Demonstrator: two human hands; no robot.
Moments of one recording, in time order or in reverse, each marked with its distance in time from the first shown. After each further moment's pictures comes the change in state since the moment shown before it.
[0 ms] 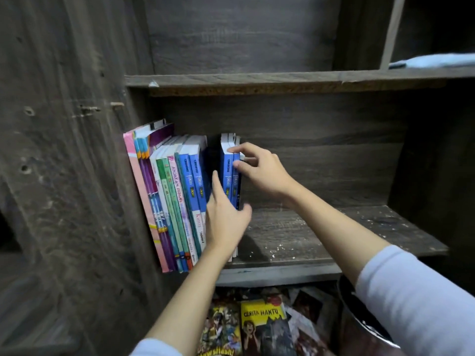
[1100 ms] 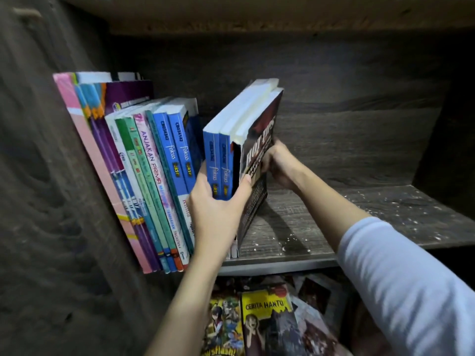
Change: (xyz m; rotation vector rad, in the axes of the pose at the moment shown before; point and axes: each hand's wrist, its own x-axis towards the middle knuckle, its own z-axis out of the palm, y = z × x) left_hand 0.008 -0.030 0.016 -0.444 0.160 0.110; right_hand 0.053 0.124 0.038 0.685 0.114 0.480
